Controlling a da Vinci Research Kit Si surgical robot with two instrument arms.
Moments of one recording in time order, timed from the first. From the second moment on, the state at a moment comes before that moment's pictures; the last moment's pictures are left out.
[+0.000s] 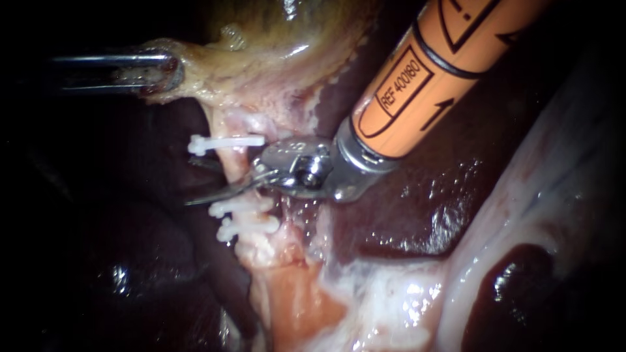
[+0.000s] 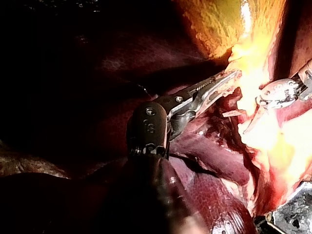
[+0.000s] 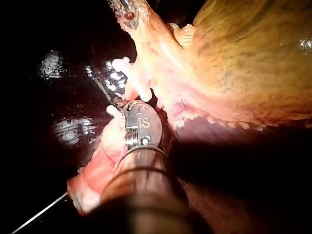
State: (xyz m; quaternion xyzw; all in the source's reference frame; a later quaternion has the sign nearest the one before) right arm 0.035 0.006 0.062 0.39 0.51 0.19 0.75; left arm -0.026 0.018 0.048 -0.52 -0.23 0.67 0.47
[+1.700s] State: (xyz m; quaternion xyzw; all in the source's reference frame) right arm 0.033 0.006 0.055 0.49 0.55 0.18 0.65; left arm -0.026 0.018 0.049 -0.52 -0.24 0.67 0.47
